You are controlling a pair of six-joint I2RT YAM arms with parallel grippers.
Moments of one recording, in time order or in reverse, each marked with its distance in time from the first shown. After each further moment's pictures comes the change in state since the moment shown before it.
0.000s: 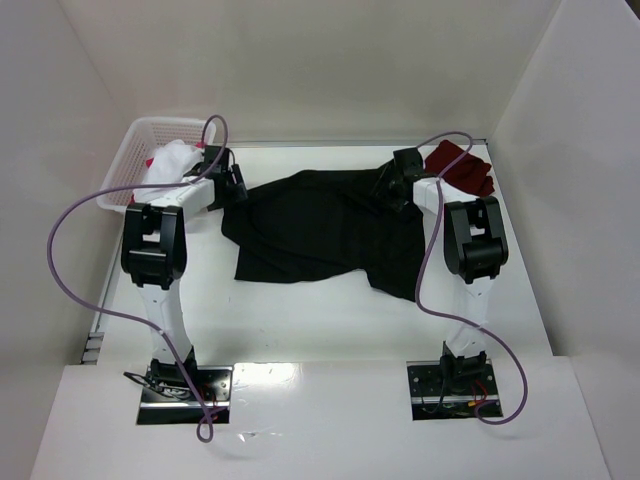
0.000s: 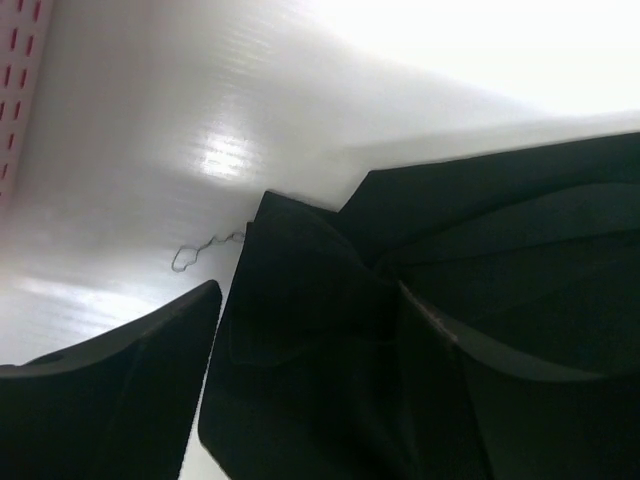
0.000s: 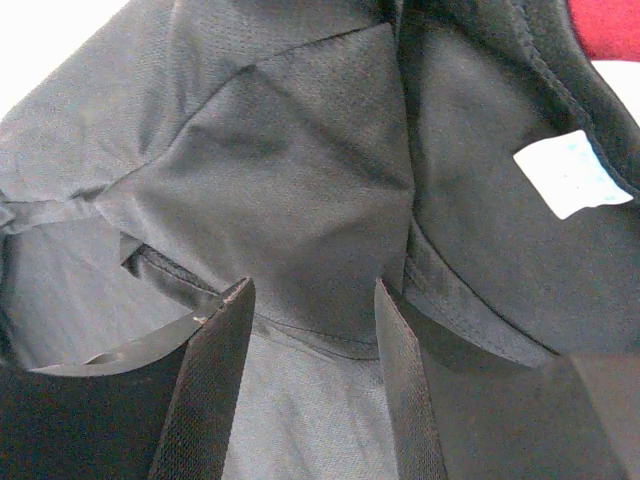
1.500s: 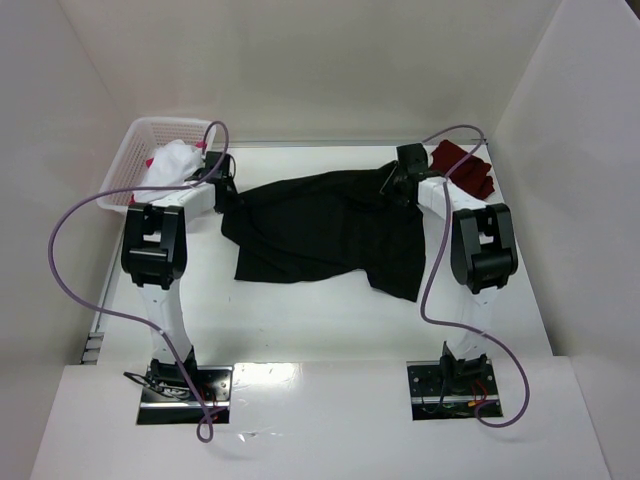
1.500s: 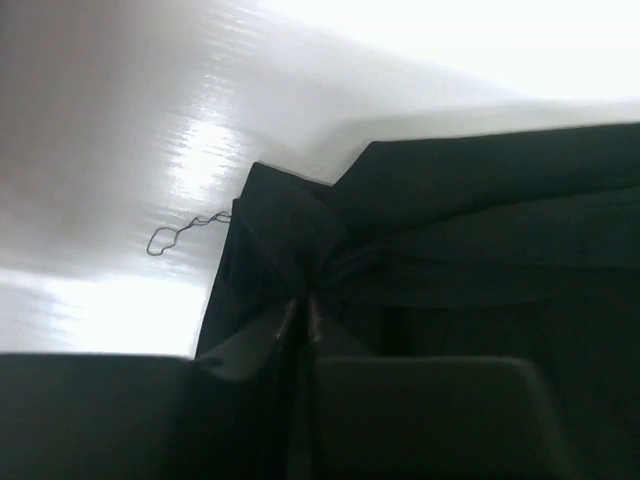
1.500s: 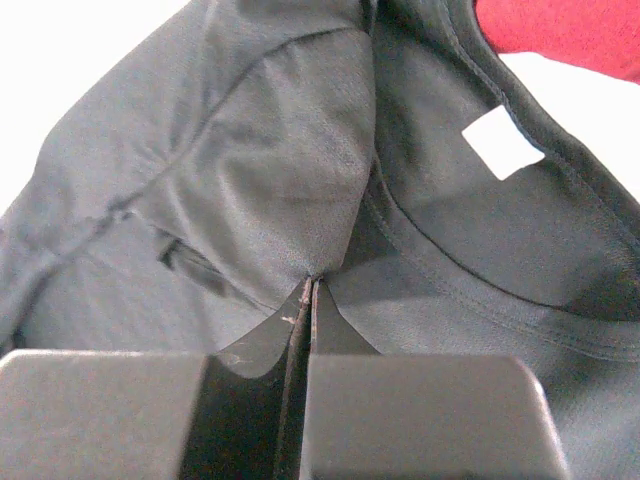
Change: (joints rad) left arm 0.000 -0.012 -0.068 0.044 0.024 -0.026; right arm 0.003 -0.104 -0.042 -0.039 0.095 0.008
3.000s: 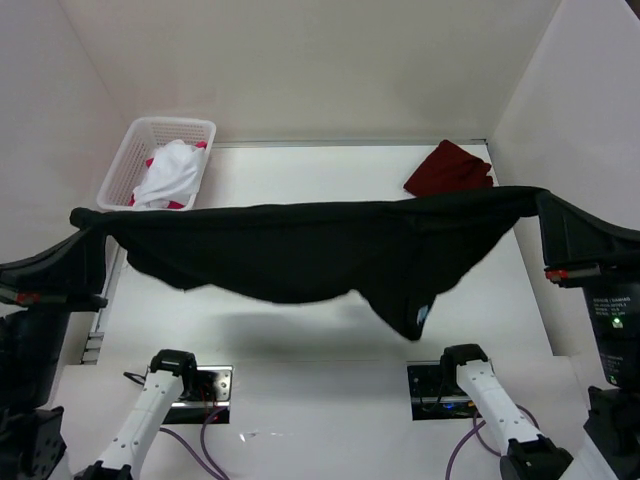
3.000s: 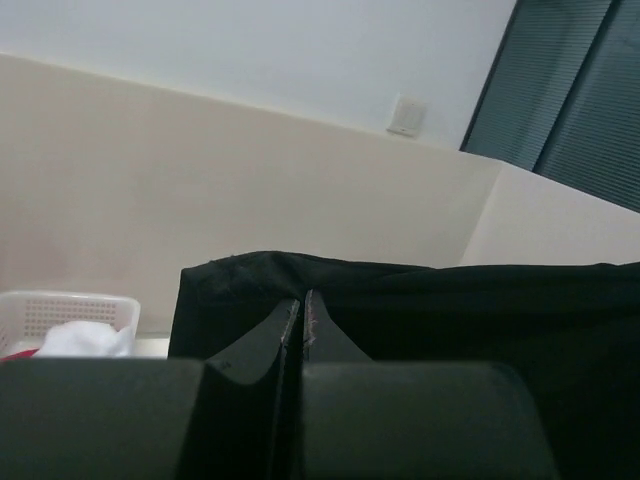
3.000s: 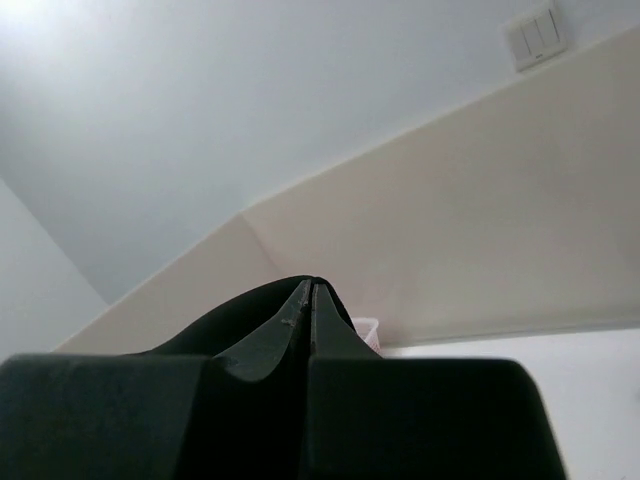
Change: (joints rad) left arm -0.008 -1.561 0.111 -0.318 0.214 0.105; right arm -0.089 -1.313 0.370 -0.381 -0.145 -0.035
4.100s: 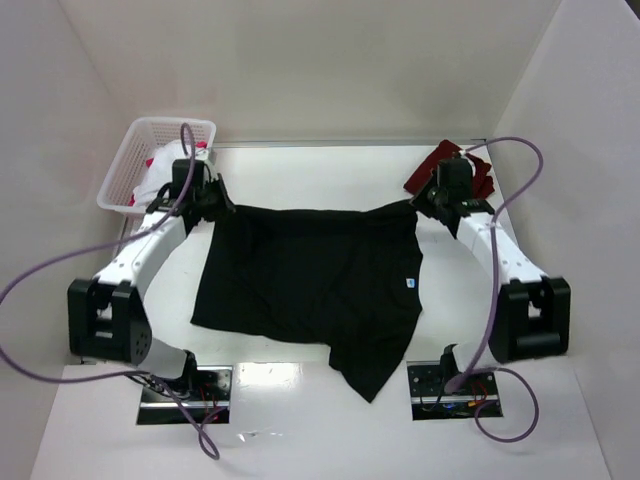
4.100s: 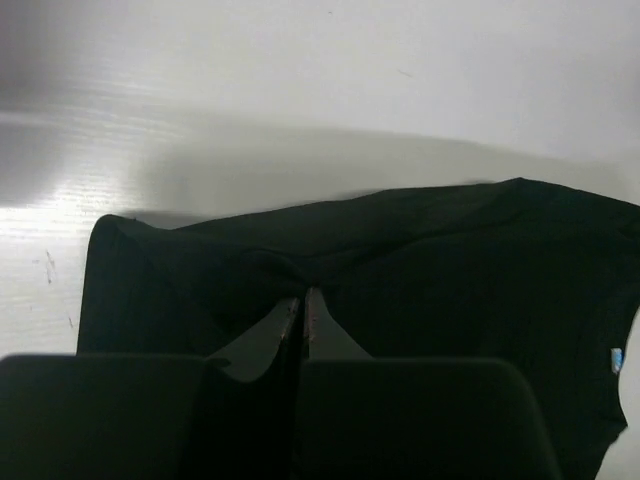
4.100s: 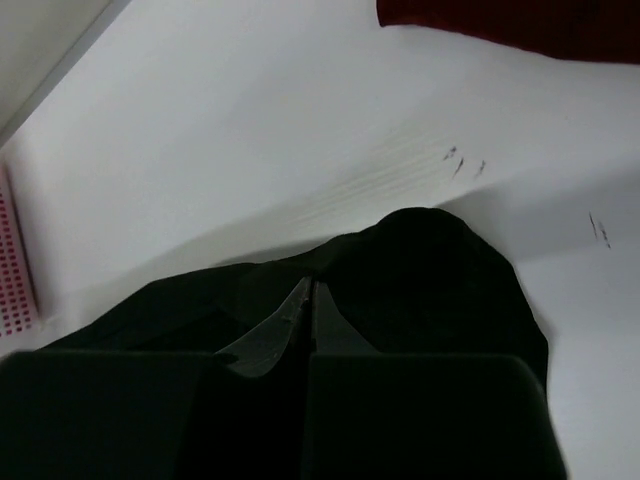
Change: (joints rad) left arm -0.003 0.904 -0.478 0.266 0.060 -0.081; right arm -0.001 0.711 -0.760 0.369 0.113 0.025
